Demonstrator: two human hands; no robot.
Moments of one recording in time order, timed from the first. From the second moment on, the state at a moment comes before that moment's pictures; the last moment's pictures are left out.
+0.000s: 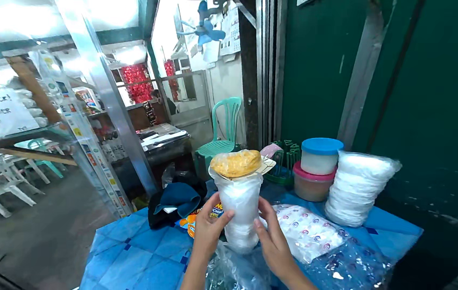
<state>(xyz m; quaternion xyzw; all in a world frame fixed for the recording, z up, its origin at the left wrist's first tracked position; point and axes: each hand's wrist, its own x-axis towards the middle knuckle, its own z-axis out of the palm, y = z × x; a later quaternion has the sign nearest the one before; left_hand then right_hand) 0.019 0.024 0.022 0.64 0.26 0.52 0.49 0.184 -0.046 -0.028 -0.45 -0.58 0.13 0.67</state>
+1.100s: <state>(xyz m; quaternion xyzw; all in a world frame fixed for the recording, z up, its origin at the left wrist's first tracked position) -0.008 -0.053 0.098 0.68 0.10 0.55 0.47 0.175 -0.134 0.059 -0.33 -0.59 0.15 0.72</state>
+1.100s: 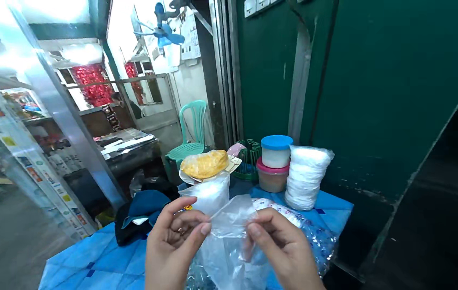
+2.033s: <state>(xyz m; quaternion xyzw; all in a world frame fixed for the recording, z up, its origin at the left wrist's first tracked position) -0.004 -0.049 0.132 0.70 -0.02 0.41 0.59 0.233 -0.114 0.129 -0.15 -0.63 0.50 0.58</state>
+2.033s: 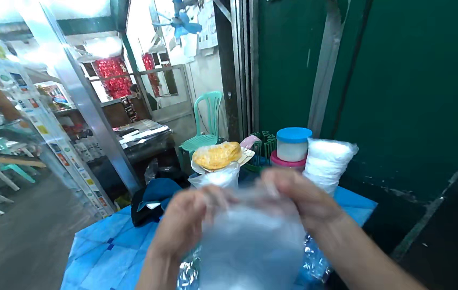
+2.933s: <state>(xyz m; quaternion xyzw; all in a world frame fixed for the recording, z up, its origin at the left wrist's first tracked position) 0.027 0.046 0.011 0.38 0.38 0.41 0.73 0.228 -0.019 0.066 -0.59 -0.51 0.46 0.43</state>
